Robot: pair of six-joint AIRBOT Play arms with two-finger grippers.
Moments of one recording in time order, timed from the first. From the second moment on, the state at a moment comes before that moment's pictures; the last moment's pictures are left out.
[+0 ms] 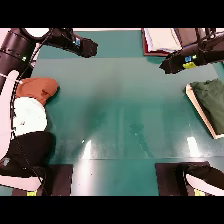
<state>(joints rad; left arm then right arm) -0.38 -1.54 1.94 1.22 -1.14 -1.46 0.28 -1.15 1.62 -1.36 1.36 1.47</state>
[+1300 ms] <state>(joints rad) -0.05 -1.58 1.81 1.65 -1.27 -1.56 0.28 -1.15 1.62 -1.36 1.36 1.47</state>
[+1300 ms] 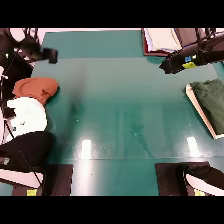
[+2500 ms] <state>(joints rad) -0.30 -1.19 1.82 1.67 -1.15 -1.47 0.21 -1.10 1.86 -1.36 1.24 1.50</state>
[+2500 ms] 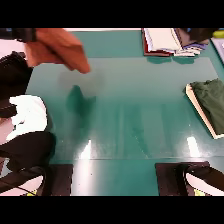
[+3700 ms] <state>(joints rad) -0.39 -1.52 1.34 1.18 -1.01 -1.51 0.14 -1.10 2.02 -1.36 1.38 1.50</state>
